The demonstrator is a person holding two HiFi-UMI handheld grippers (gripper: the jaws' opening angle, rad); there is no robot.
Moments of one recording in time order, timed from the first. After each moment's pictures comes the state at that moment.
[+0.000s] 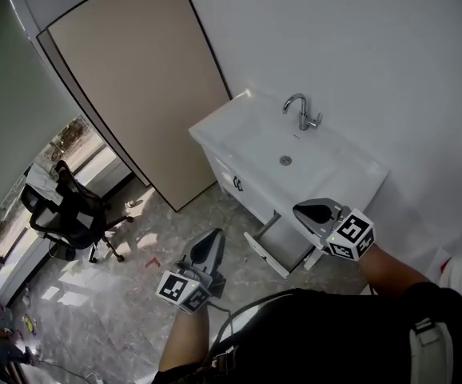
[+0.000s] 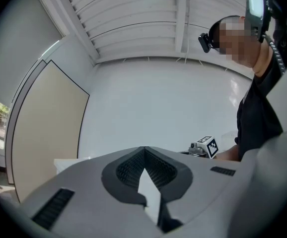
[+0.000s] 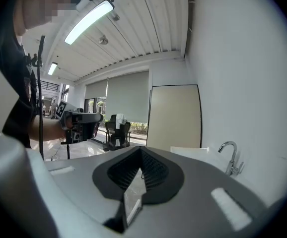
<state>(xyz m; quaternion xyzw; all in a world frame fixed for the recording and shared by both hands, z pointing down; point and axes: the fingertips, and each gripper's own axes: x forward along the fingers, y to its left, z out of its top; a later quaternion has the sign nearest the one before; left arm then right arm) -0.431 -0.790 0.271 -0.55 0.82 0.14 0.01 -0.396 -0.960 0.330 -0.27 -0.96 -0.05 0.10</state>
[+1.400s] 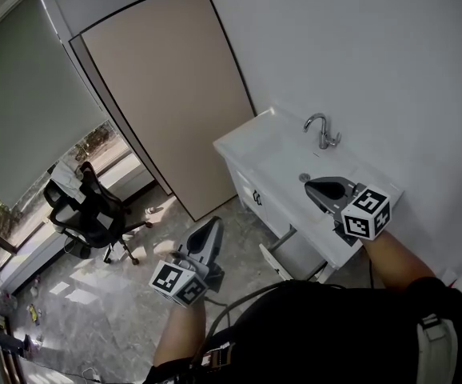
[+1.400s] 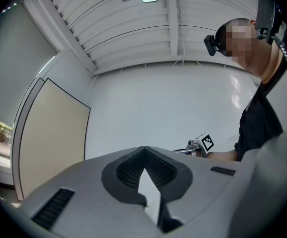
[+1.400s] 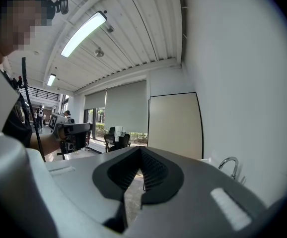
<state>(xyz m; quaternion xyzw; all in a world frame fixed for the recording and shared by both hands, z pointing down) -0.432 -0.773 0.185 -0.52 0.84 0.11 0.06 -0.426 -0.977 0.227 -0.28 -0.96 -0.01 0.06</state>
